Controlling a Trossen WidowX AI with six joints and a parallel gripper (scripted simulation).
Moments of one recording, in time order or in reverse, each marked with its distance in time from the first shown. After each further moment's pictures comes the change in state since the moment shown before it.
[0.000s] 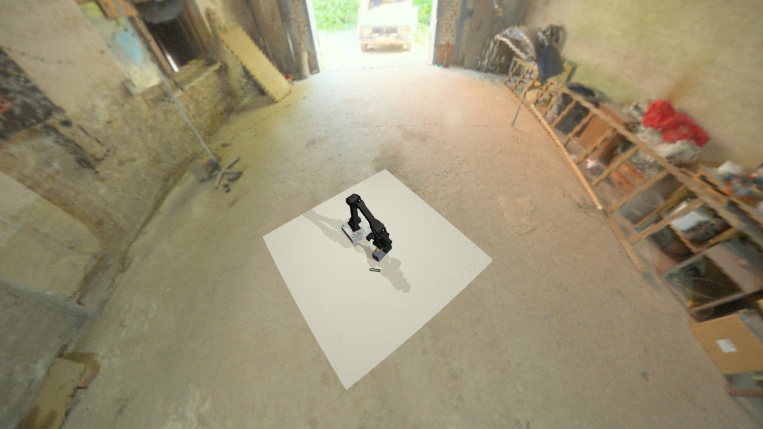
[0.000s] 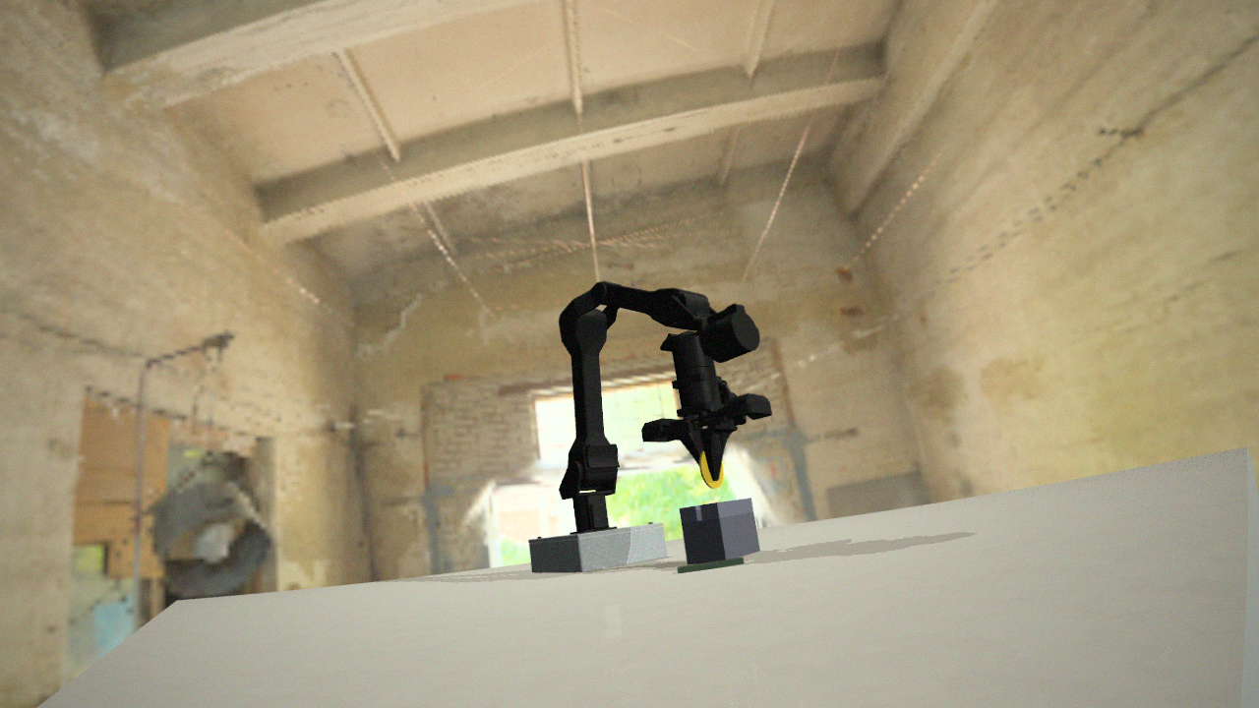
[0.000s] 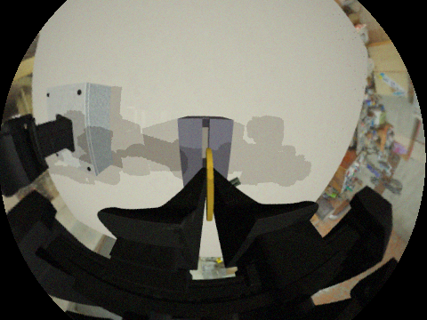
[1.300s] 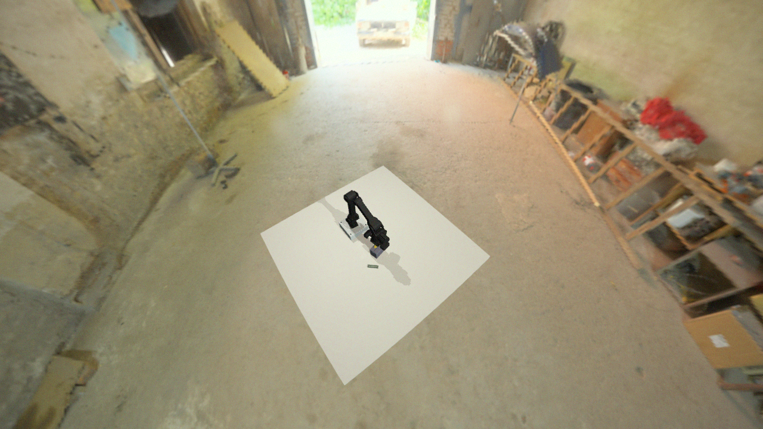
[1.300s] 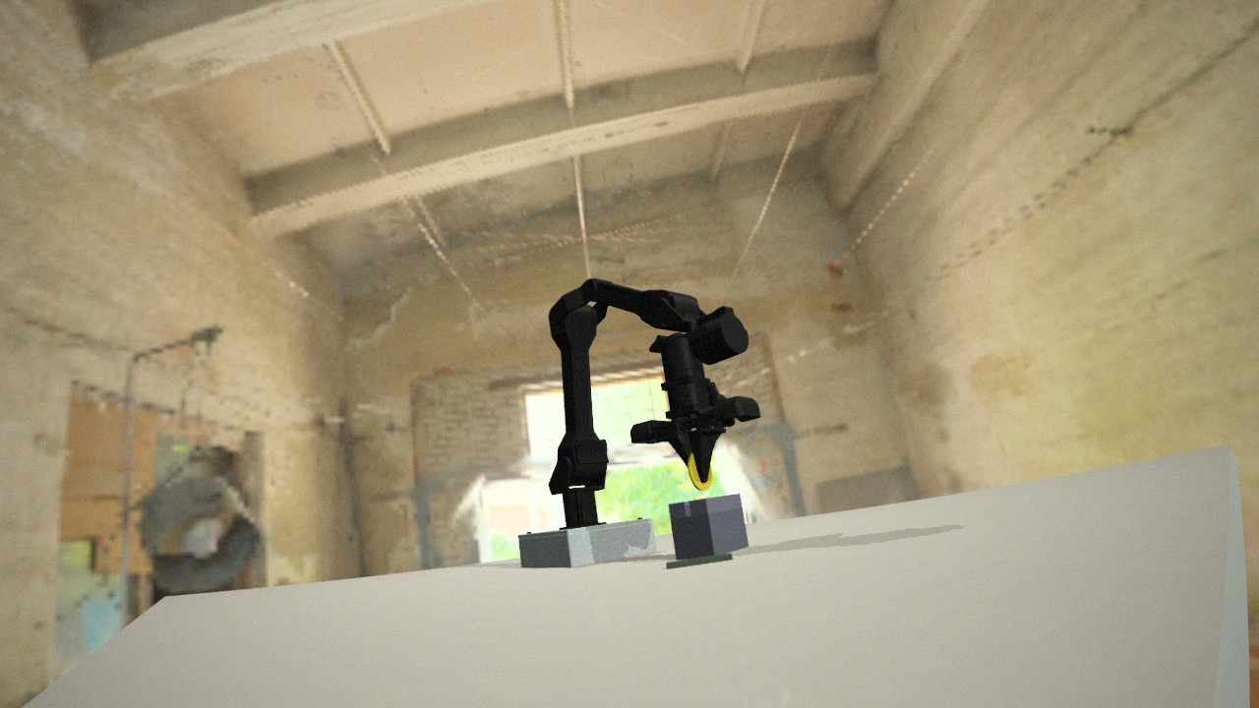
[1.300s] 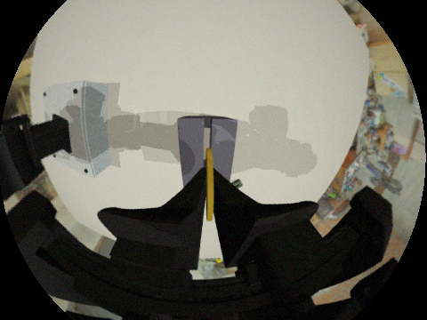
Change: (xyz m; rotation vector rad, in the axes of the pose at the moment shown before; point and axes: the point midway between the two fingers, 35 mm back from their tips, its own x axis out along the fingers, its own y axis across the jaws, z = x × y) arm 0.008 0.002 -0.001 -0.001 0.000 -0.001
